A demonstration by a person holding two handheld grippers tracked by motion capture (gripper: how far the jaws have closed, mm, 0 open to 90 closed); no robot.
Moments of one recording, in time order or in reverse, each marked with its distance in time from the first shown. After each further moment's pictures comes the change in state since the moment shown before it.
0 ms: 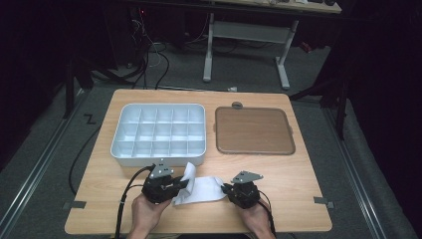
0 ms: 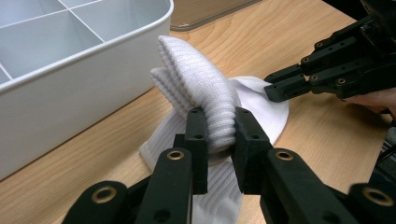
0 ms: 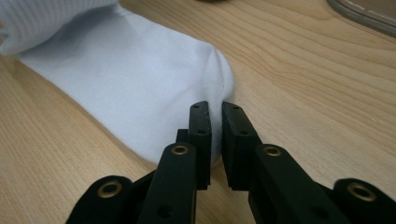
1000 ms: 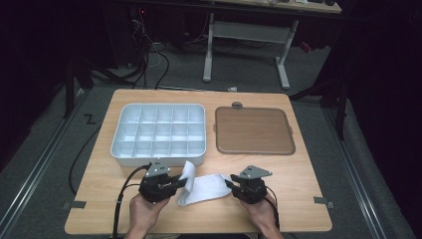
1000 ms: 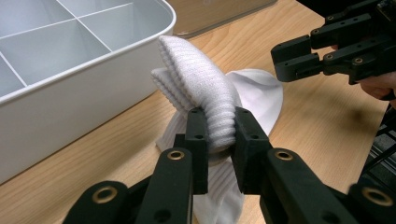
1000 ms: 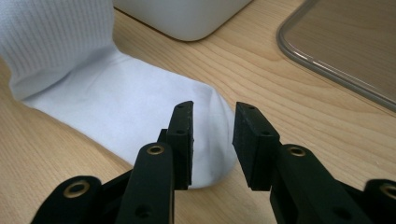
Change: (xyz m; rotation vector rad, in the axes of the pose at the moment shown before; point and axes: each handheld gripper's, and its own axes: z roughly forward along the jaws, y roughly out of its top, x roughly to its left) left arm -0.001 0.008 -0.007 -0.014 -0.017 -0.026; right arm -0.012 0.013 -0.025 -0.071 -0.060 -0.019
